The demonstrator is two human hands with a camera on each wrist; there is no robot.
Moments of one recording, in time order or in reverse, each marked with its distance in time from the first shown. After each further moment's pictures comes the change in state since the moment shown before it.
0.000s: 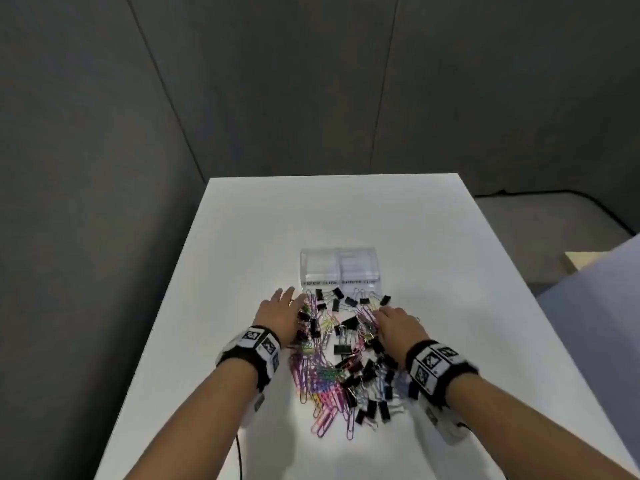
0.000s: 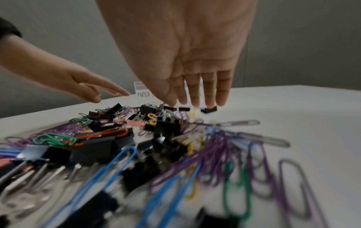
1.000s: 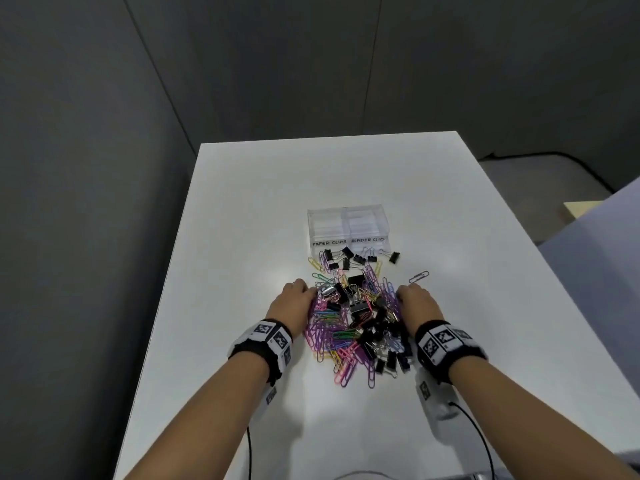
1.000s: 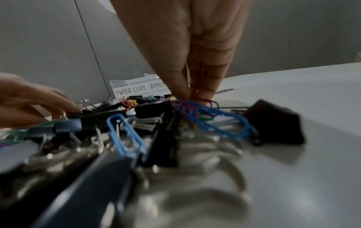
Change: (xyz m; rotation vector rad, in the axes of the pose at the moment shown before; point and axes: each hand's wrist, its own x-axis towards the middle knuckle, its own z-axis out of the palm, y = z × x) left_hand -0.032 0.000 0.037 -0.137 0.074 0.117; right_hand -0.019 -0.014 0.041 0.172 0.169 0.325
